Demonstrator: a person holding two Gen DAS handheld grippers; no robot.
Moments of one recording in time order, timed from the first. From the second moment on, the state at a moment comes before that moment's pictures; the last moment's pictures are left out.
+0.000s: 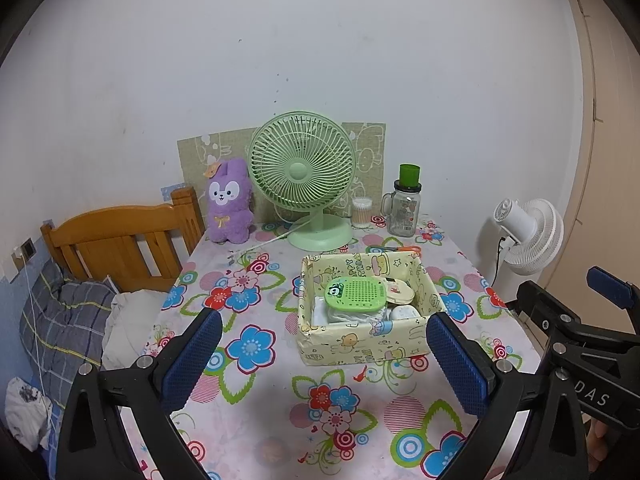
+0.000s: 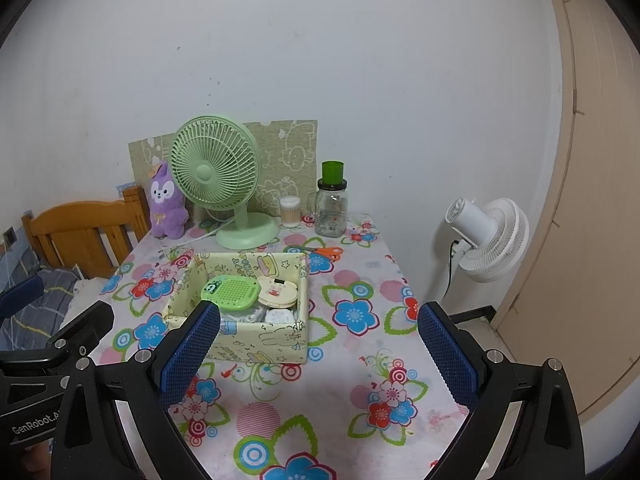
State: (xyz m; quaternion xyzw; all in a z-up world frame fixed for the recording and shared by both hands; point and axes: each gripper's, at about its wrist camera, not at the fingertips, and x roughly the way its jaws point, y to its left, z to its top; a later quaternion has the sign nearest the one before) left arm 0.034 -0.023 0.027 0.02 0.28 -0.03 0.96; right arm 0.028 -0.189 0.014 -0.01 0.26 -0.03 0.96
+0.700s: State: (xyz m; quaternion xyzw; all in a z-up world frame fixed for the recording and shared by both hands) left arm 0.035 -0.018 0.025 0.02 0.28 -0.03 0.96; right arm 0.026 -0.184 0.012 -0.01 0.26 -0.03 0.96
